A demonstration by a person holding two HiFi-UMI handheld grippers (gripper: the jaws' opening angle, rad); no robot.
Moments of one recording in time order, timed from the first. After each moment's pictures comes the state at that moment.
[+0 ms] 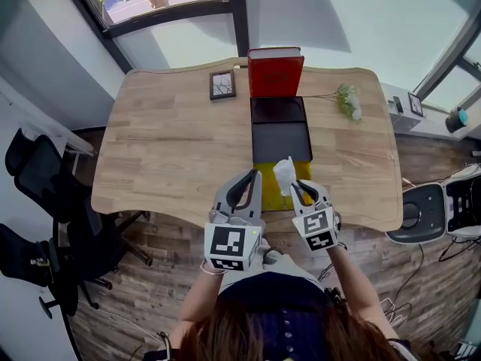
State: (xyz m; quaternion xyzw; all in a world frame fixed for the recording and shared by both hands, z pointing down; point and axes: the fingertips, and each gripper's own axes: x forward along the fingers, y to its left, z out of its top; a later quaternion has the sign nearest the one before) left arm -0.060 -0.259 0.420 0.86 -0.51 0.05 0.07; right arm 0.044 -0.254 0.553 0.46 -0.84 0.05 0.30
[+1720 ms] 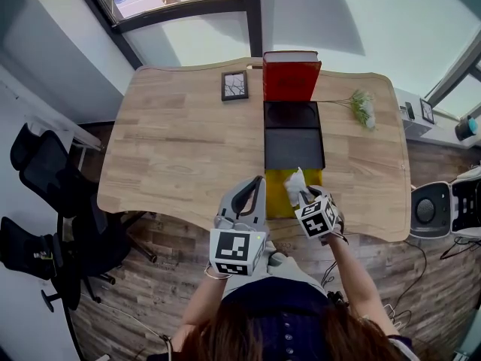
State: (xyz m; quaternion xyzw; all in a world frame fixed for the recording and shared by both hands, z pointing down) left arm -0.079 -0.273 0.440 0.85 -0.52 0.07 0.09; right arm 0.053 -0.279 0.656 0.42 -0.78 0.13 0.44
